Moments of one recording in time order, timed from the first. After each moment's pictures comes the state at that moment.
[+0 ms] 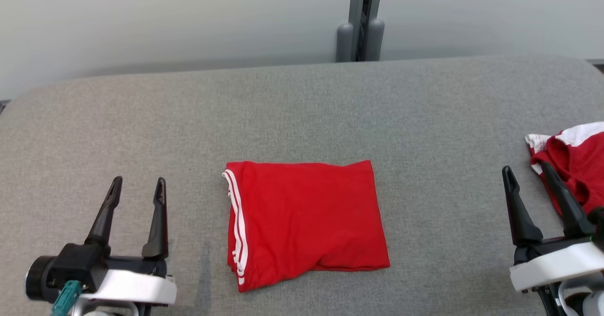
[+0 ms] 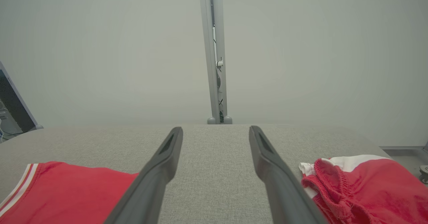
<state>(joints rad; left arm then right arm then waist) -0.03 0.15 -0.06 0.05 -0.21 0.01 -0.26 -0.06 -0.22 0.04 0.01 0.33 0.13 -0.13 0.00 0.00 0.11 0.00</state>
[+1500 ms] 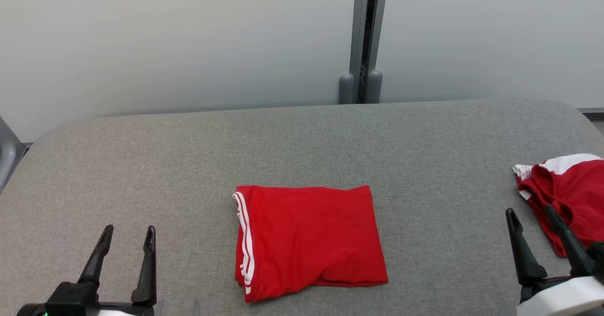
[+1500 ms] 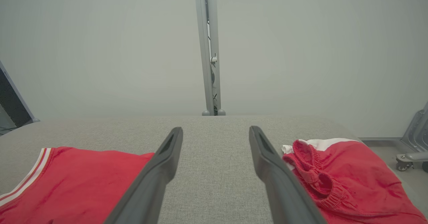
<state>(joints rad) 0.16 0.21 -0.06 -0.03 -0.23 0.05 -0.18 0.10 -0.19 -0.01 -0.04 0.30 0.13 -0.04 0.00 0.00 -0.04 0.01</state>
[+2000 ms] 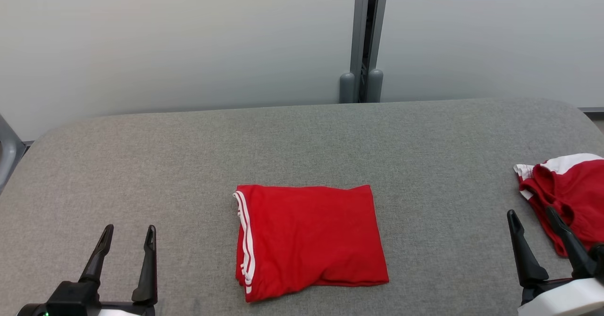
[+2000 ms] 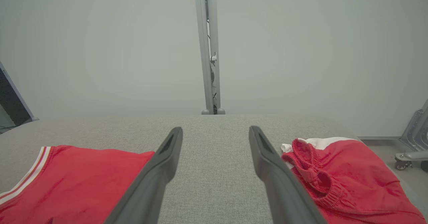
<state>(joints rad) 0.16 0.22 -0.07 -0.04 -0.24 0.07 -0.17 0.11 -0.19 -0.02 -0.05 0.29 0.13 -0.04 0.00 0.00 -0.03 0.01</state>
